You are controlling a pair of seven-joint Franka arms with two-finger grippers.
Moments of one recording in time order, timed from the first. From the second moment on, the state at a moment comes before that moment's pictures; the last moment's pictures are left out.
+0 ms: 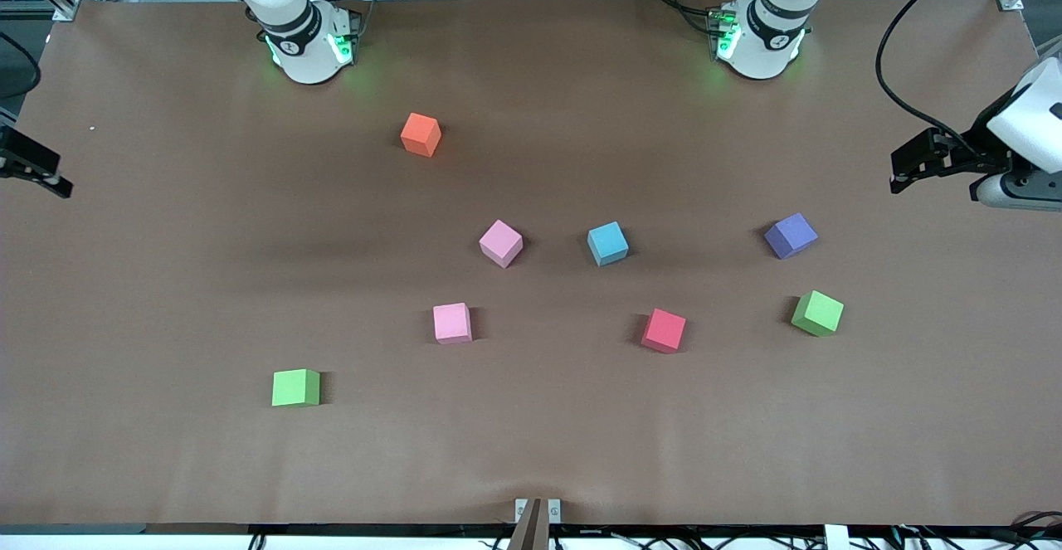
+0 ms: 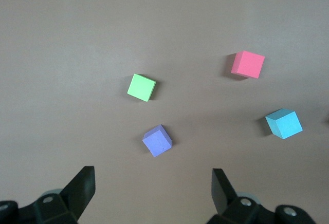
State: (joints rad) left arm 0.04 0.07 -0.14 -1.47 0.02 1.57 0.01; right arm -0.12 0.02 -0.06 -1.55 0.06 1.67 -0.29
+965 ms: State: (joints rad) left arm -0.20 0.28 -0.24 -1.50 -0.03 1.66 -0.37; right arm -0.07 0.15 -0.04 -1.57 0.06 1.67 -0.29
